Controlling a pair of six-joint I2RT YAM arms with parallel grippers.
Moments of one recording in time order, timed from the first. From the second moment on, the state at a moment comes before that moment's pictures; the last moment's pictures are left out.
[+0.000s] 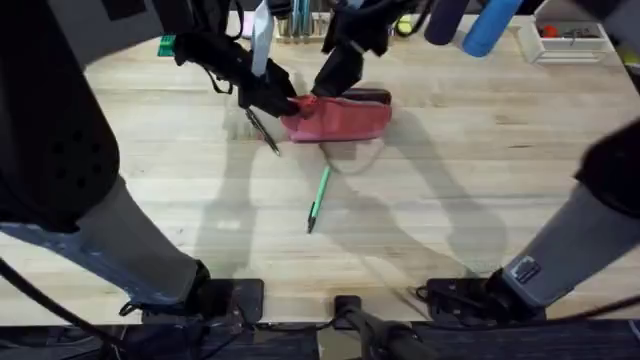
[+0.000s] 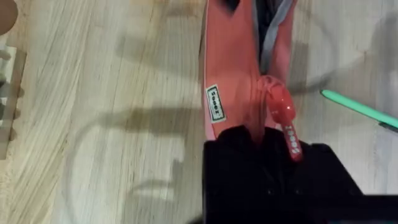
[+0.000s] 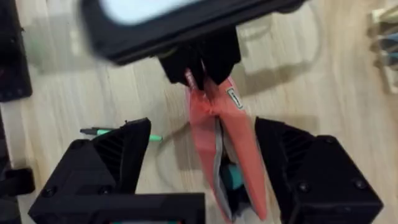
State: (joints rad) left arm -0.07 1.87 1.35 -0.91 0.73 1.28; right arm 0.45 1.96 1.96 -1.20 -0.53 -0.78
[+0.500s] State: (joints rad) left arm -0.08 1.87 1.35 -0.90 0.76 1.28; right arm 0.43 1.77 1.96 -1.32 -0.46 -0.77
